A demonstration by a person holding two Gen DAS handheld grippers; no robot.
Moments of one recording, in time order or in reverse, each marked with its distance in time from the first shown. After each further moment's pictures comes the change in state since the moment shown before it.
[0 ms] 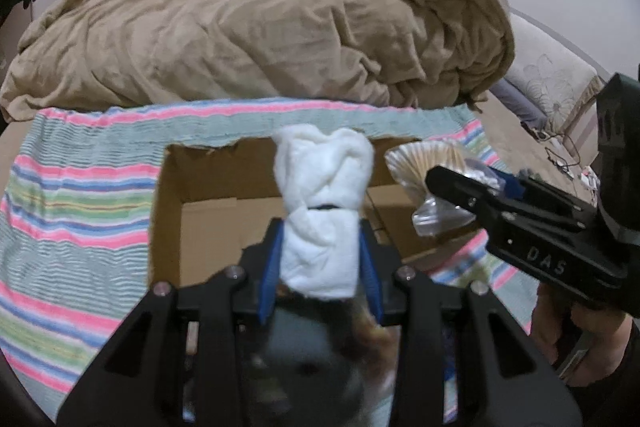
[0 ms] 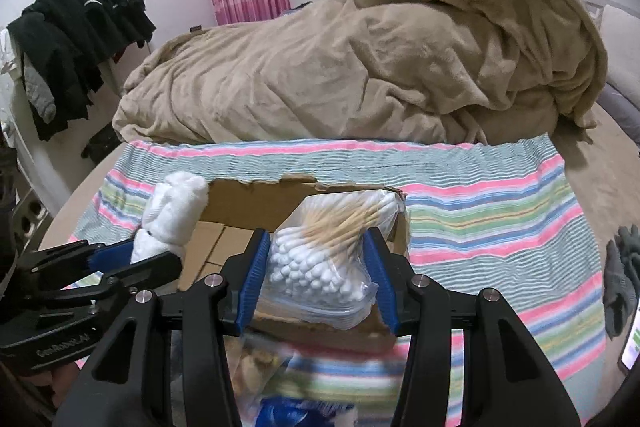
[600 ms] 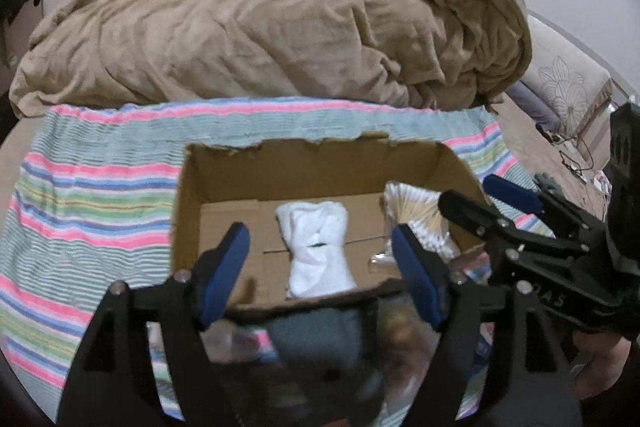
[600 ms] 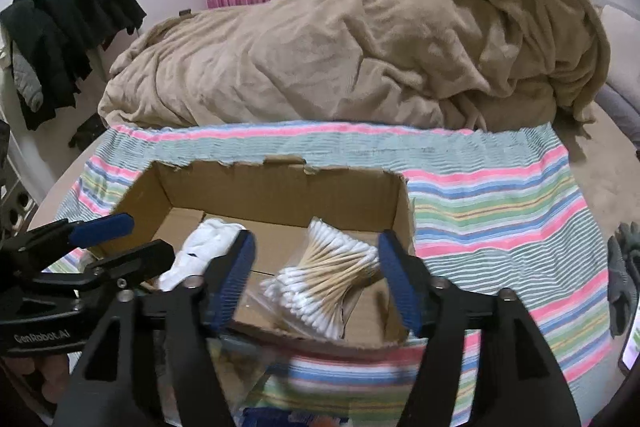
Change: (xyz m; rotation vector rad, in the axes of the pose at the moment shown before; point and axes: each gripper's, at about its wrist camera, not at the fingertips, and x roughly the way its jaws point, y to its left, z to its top) left arm -0.008 0.006 0.002 -0.013 -0.009 0.056; right arm 0.004 0.005 -0.006 -0.020 0.014 -0.043
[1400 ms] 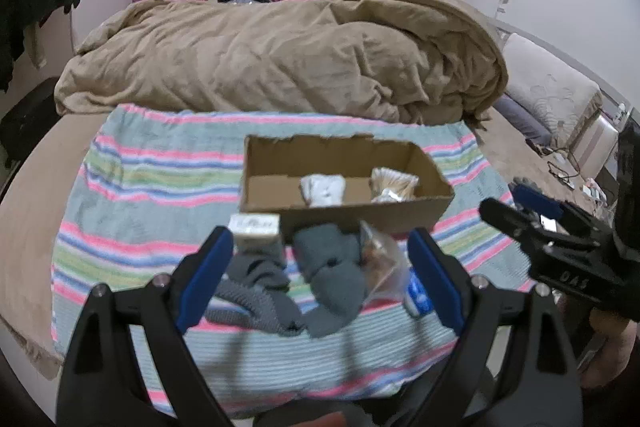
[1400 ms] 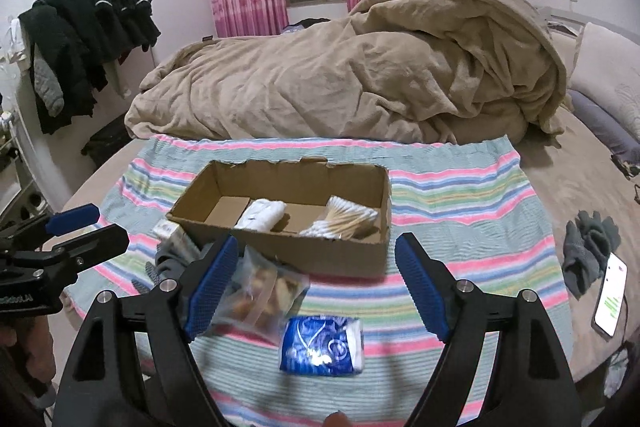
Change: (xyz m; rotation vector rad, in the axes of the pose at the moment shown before) left arm -0.121 0.001 -0.054 -0.035 -0.086 0.035; right arm -0.112 0.020 -0.035 -0.010 -0.072 0.003
